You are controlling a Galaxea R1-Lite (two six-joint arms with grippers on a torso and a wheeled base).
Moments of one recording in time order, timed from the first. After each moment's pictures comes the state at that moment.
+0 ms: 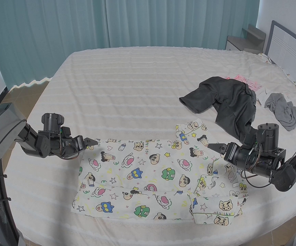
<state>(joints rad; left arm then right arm) 0.00 2.24 -1.13 -0.41 -0.38 -0.37 0.33 1.88 -0.53 -0.93 0.11 0.67</state>
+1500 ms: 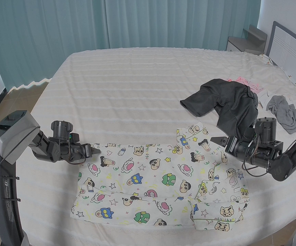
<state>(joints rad) -0.03 2.39 -1.22 -0.44 -0.36 -0.22 0.26 1.94 -0.63 -0.88 0.12 0.62</state>
